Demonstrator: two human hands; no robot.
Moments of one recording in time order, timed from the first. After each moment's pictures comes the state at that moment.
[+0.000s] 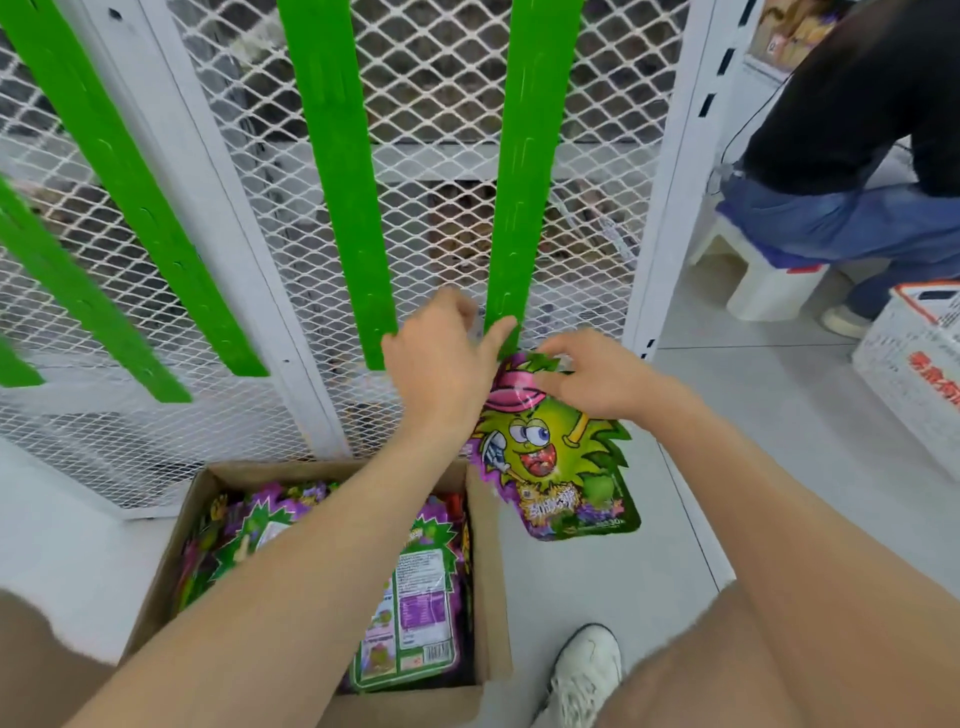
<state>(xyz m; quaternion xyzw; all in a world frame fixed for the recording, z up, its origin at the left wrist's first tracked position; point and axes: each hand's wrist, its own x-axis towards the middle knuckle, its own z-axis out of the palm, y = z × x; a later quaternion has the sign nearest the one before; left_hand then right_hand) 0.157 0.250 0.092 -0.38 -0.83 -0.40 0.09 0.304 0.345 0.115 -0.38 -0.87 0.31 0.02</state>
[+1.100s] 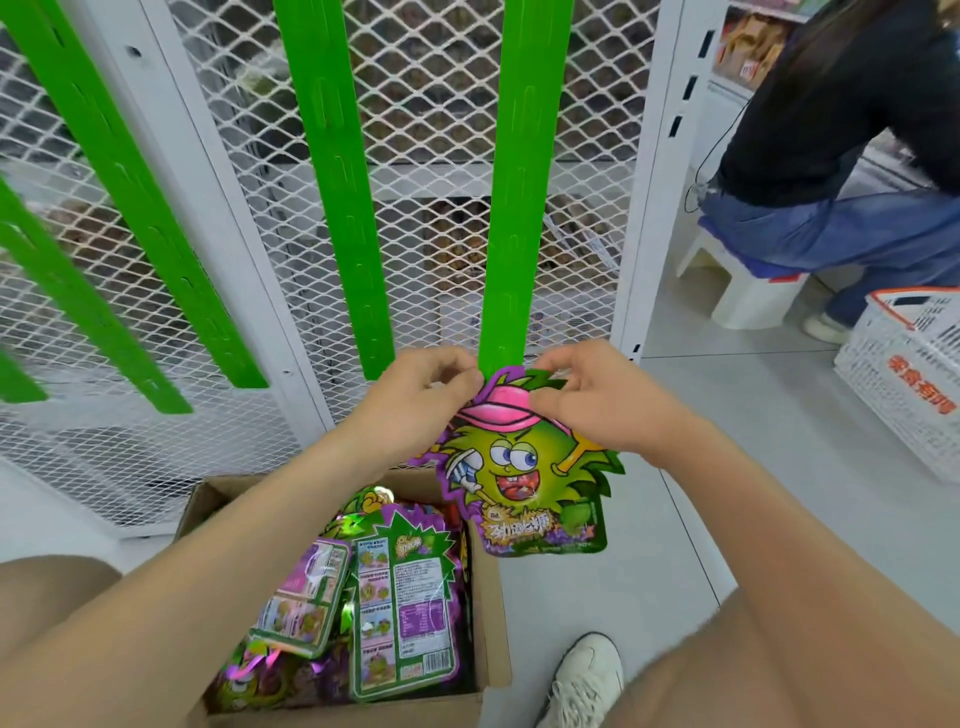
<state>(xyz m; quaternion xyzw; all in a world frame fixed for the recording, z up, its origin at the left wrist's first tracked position) 0.138 0.182 0.113 -0.50 -0.68 -0.43 -0.33 0.327 0.298 0.136 -0.39 -0.81 0.43 0.09</state>
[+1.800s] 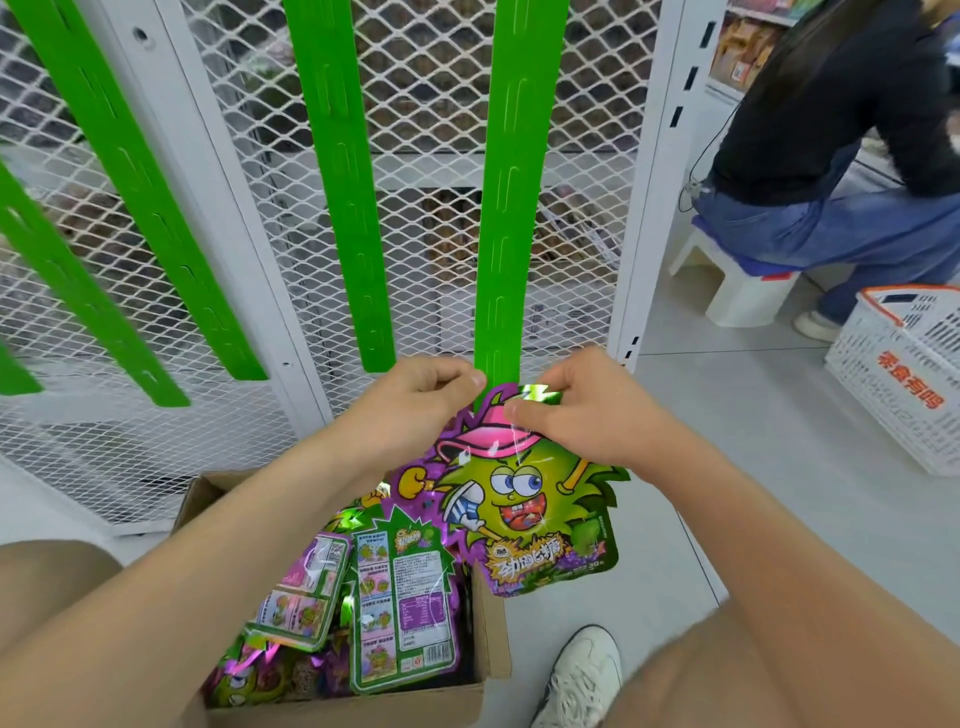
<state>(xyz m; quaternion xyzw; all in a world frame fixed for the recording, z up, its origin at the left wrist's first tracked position) 0.146 0.158 0.124 -0.47 -0.66 -0.41 -0.41 0.327 0.272 0.127 -0.41 -0.83 0.36 0.12</state>
